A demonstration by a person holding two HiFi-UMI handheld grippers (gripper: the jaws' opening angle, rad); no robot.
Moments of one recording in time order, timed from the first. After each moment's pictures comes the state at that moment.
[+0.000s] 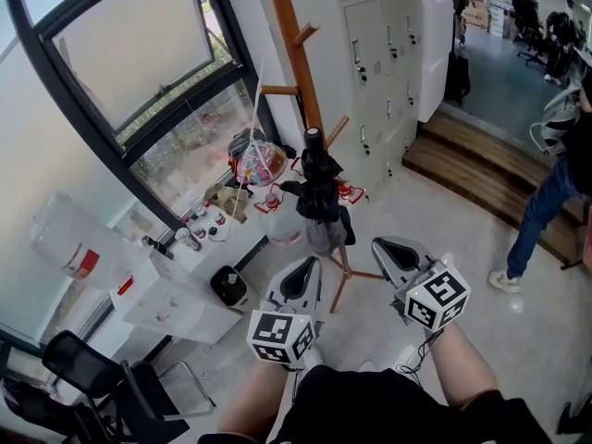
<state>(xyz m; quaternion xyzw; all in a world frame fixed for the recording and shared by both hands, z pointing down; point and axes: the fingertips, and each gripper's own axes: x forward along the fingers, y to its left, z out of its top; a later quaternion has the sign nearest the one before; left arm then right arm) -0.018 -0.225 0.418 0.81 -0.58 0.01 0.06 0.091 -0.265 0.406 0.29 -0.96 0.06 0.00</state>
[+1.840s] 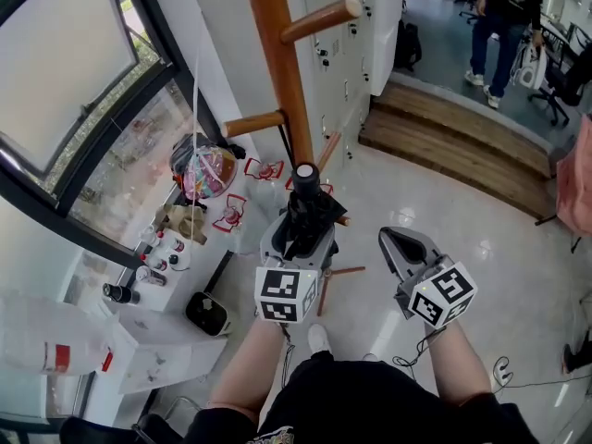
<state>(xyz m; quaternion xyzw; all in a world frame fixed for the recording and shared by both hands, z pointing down) -0.044 -0.452 0.457 0.87 -0.48 0.06 0.05 0.079 -0.402 0.435 0.43 -0.90 0.09 0.03</state>
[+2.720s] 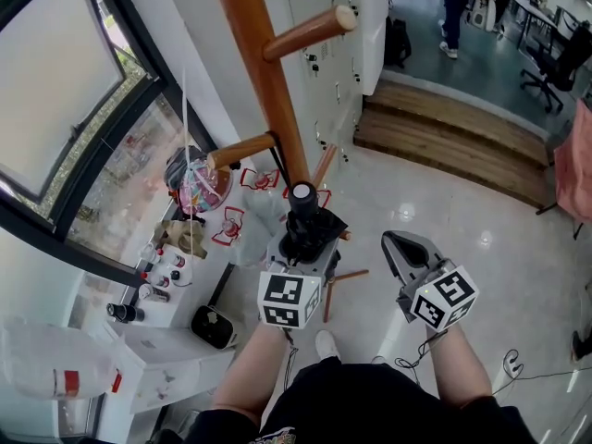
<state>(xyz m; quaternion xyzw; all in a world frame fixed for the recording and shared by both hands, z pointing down) -0.028 -0.470 0.466 0.89 -0.44 0.07 0.06 0.087 -0.418 0.446 0.46 -0.88 0.10 0.02</state>
